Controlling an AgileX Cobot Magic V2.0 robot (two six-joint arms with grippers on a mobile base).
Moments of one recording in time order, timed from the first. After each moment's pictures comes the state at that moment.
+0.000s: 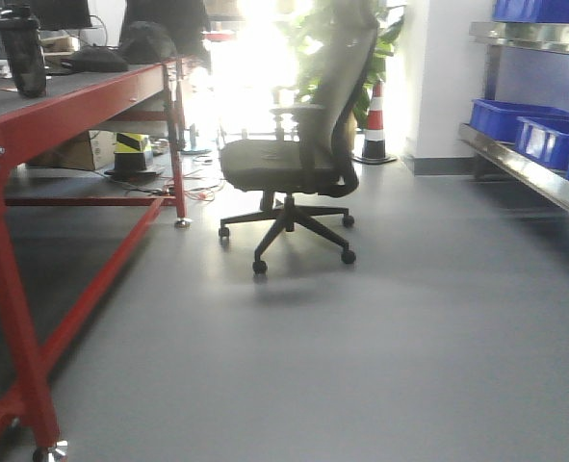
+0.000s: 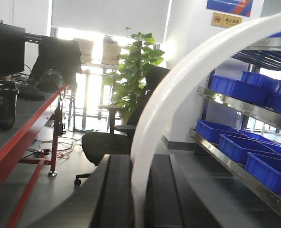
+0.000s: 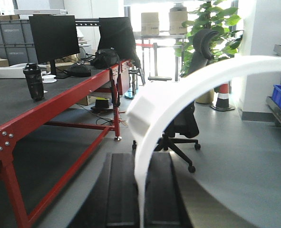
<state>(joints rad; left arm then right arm) -0.14 0.54 -0.70 -0.09 0.09 -0.03 0.18 0.45 -0.85 -0.06 0.48 0.12</state>
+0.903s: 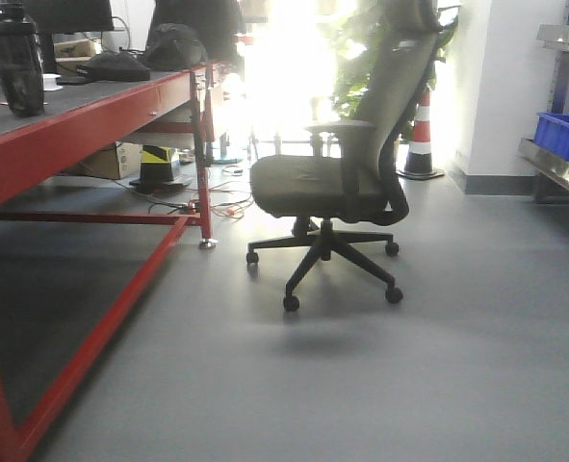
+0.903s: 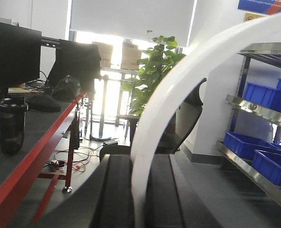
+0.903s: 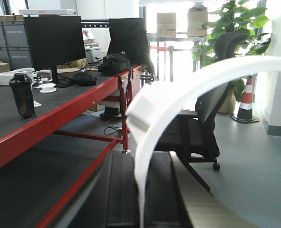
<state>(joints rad) -0.14 0.54 -0.70 -0.09 0.09 -0.03 0.18 0.45 -0.85 -0.06 0.48 0.12</state>
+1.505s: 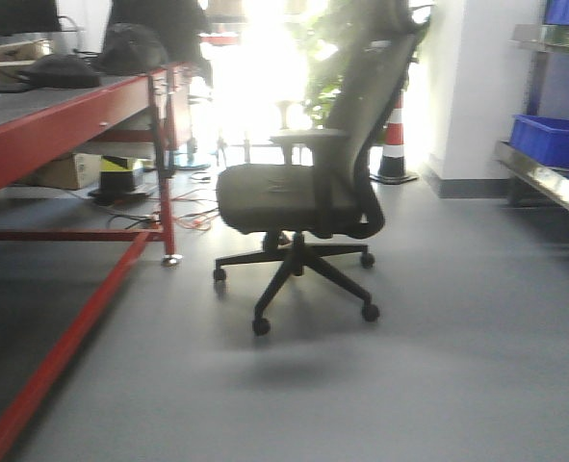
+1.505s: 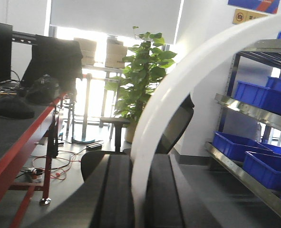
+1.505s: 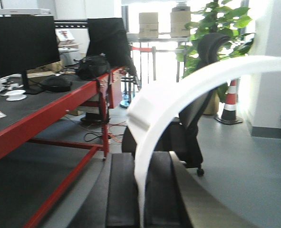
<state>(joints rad) -0.14 0.54 -0.70 -0.09 0.09 -0.03 0.18 0.45 -0.85 -0.06 0.48 0.12</state>
